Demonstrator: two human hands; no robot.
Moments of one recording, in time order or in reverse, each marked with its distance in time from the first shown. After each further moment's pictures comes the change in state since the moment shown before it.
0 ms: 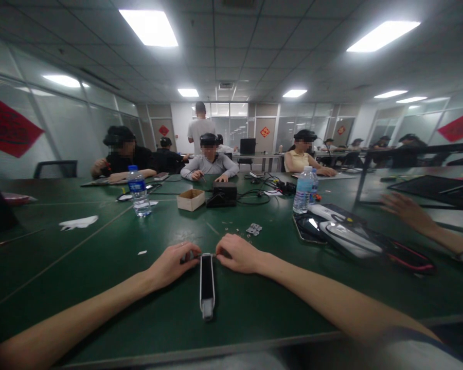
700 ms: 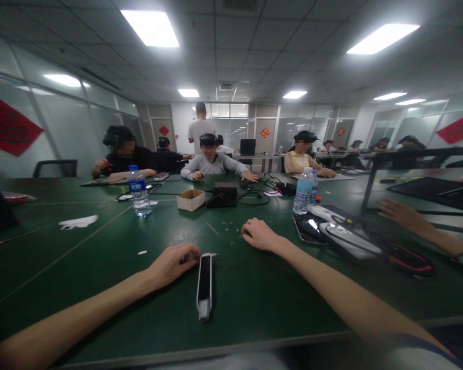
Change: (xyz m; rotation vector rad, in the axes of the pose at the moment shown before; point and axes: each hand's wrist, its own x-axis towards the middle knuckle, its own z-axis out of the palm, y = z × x) left_hand -0.002 -0.004 -0.005 0.030 -0.058 -0.037; right_hand -0.011 0.083 -0.015 -0.299 -0.062 0.325
